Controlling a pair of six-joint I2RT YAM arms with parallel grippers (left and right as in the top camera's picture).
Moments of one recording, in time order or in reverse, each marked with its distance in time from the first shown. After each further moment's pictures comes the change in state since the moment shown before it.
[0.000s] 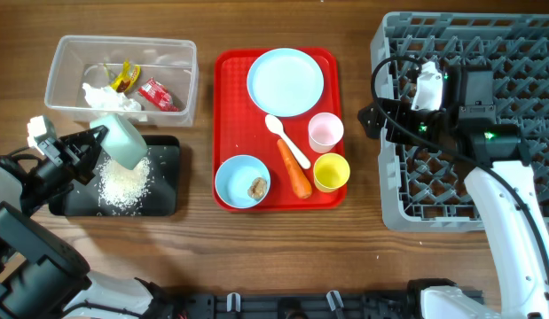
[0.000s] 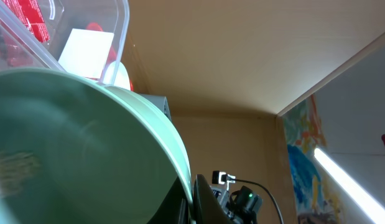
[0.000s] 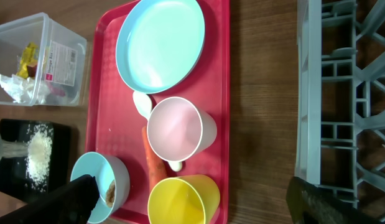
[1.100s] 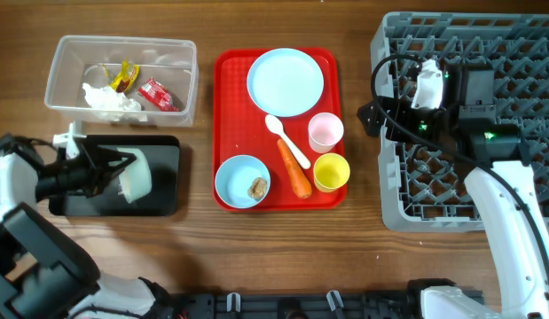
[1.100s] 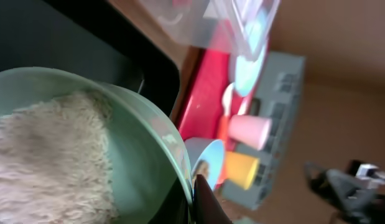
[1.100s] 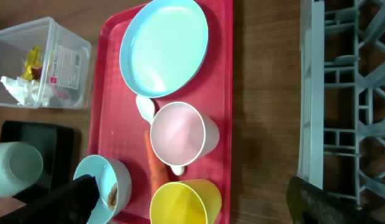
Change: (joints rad) left arm -0.100 -0.032 0.003 0.039 -0.562 -0.038; right arm 0.000 0.000 0.000 0.017 -0.007 0.000
